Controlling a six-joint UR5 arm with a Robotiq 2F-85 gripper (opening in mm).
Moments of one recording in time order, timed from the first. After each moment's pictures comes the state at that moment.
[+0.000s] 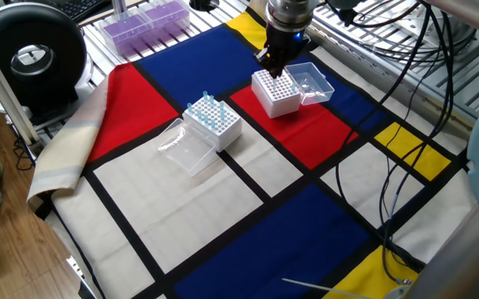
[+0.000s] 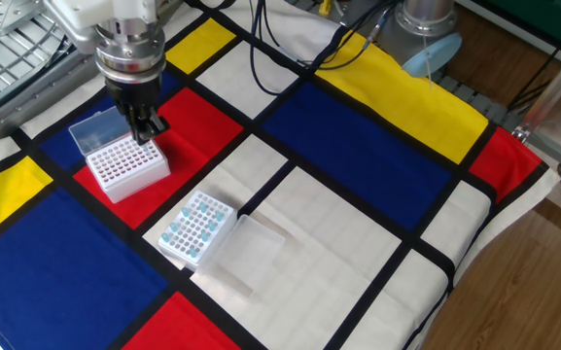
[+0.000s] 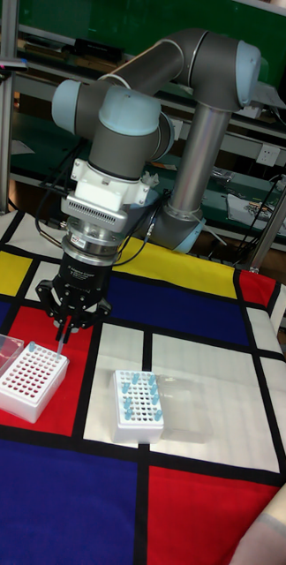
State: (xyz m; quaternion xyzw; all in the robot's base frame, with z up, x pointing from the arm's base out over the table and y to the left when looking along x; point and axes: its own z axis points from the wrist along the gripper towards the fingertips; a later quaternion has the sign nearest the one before) arm 0.574 -0.109 0.116 0.08 0.99 -0.04 0.08
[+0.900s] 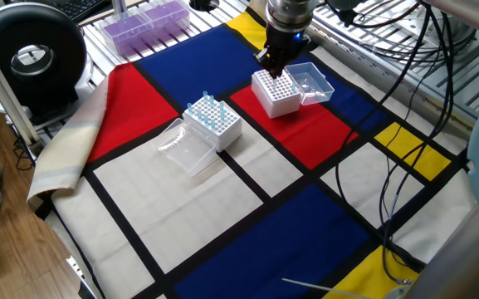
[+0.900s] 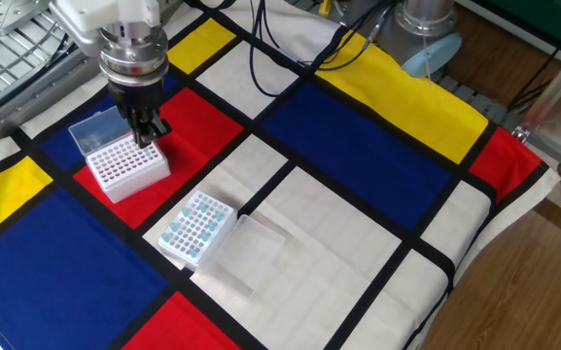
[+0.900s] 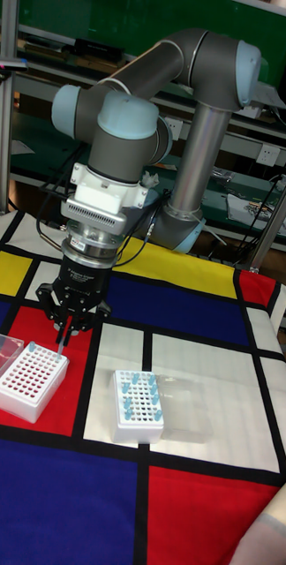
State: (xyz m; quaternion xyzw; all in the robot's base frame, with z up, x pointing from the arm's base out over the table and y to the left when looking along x) arm 0.575 -0.109 0.108 0.08 0.99 -0.03 0.09
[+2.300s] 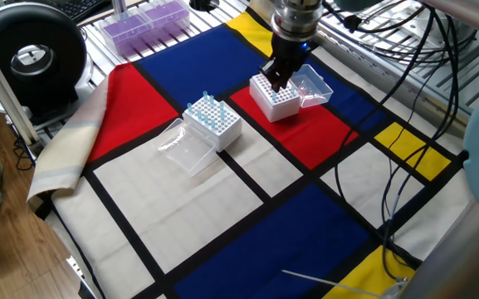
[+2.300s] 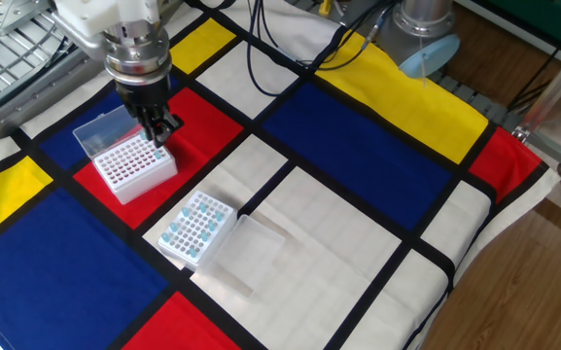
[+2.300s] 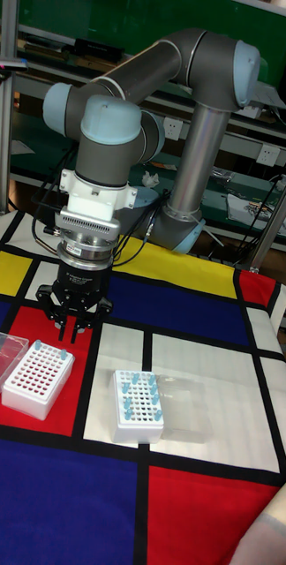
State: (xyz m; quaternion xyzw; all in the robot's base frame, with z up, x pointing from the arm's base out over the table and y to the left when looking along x) arm 0.552 -0.103 0.096 0.03 1.00 0.00 0.05
